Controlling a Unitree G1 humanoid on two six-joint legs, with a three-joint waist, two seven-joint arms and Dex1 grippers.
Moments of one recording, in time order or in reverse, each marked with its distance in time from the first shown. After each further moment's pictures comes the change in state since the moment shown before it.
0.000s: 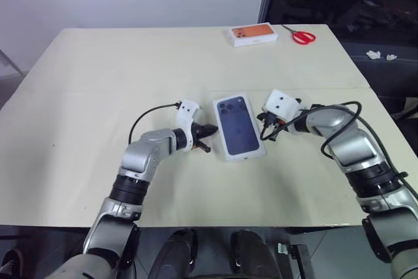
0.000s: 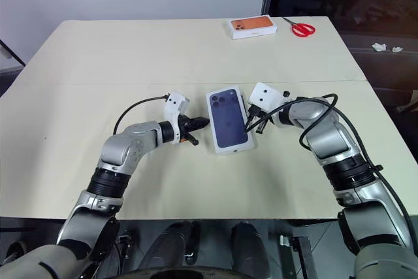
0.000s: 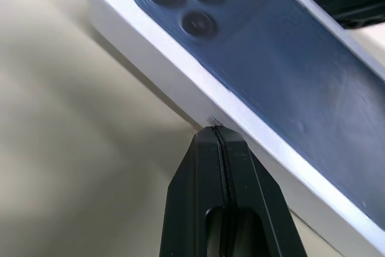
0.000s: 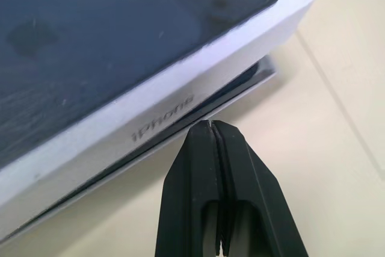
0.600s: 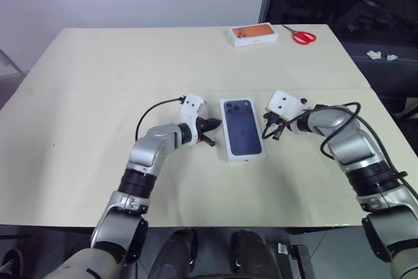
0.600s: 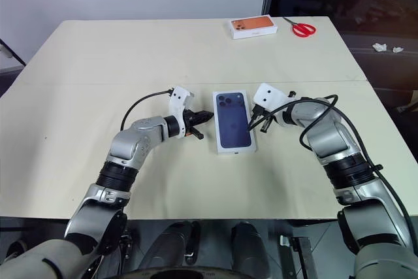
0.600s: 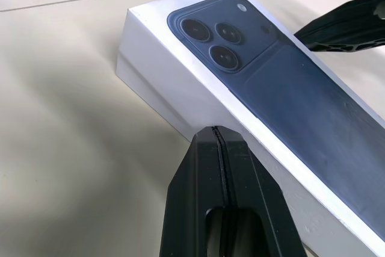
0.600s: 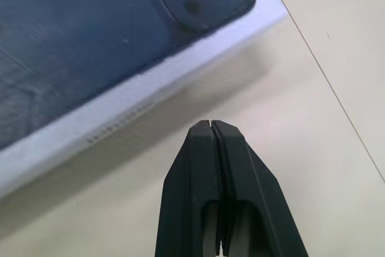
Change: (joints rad) left arm -0.038 -0.043 0.000 0.080 0.050 -0.077 0.001; right arm -0.001 0.013 0.001 0.073 -0.060 -0.017 -0.036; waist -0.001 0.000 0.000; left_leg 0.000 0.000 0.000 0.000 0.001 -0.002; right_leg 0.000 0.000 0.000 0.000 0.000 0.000
